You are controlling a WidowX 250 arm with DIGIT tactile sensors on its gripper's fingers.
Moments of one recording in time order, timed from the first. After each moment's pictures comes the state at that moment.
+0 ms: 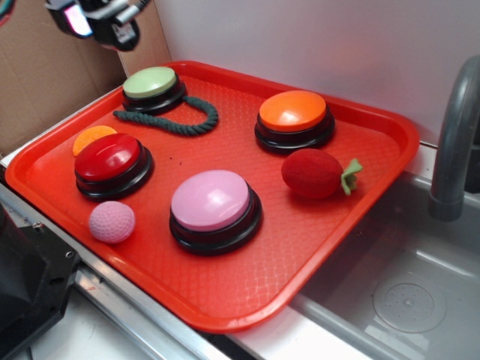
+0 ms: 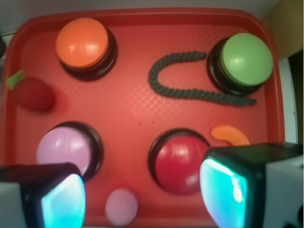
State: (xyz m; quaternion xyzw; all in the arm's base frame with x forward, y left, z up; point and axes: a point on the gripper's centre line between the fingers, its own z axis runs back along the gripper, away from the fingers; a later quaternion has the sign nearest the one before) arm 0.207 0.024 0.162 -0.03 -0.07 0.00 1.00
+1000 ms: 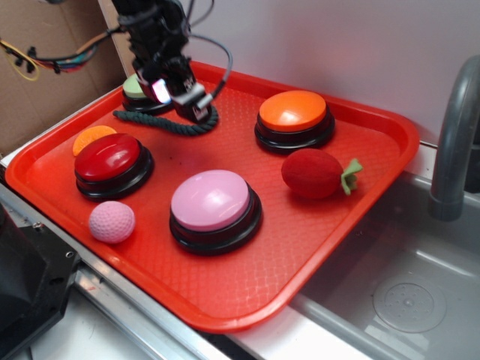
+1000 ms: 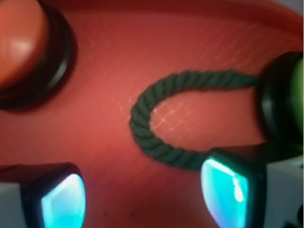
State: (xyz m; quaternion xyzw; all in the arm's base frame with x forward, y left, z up) arm 0.266 0.038 0.048 -0.03 -0.08 -0.04 1.00
